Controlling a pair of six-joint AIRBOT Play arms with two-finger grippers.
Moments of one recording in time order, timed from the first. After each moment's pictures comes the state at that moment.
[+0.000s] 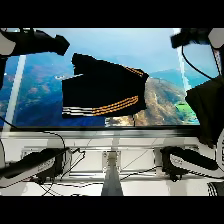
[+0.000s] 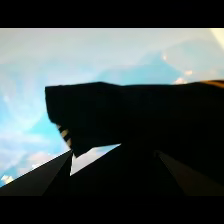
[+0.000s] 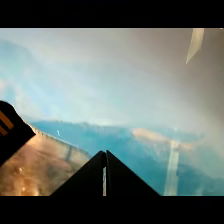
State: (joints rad) left arm -0.15 -1.20 1.46 1.36 -1.01 -1.28; right arm 0.10 -1.29 1.63 -1.79 1.21 1.35
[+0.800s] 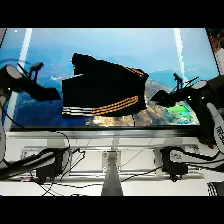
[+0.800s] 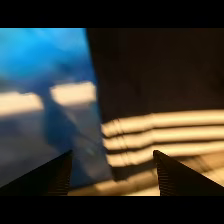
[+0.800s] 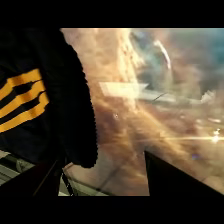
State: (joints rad) left arm 0.22 -1.31 0.97 1.22 -1.31 -1.18; right arm -0.24 -1.39 0.78 -0.85 1.15 1.19
